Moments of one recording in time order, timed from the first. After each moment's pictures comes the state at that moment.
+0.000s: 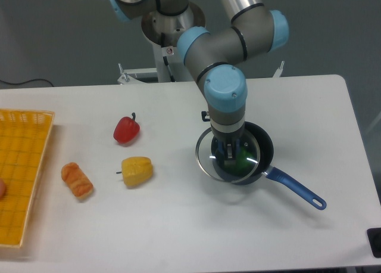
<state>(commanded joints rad) 2.54 -1.89 -1.64 -1.21 1.68 2.06</state>
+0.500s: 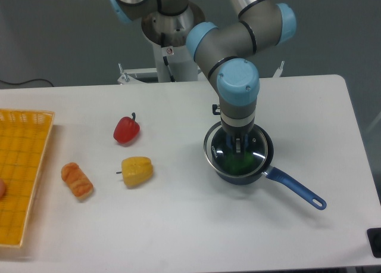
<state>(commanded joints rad) 2.56 -1.88 -1.66 -1.20 1.68 2.10</state>
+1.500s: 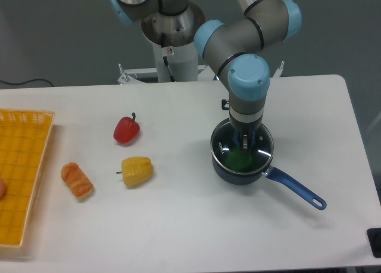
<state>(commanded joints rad) 2.59 -1.87 -1.67 -1.18 1.67 2.17</state>
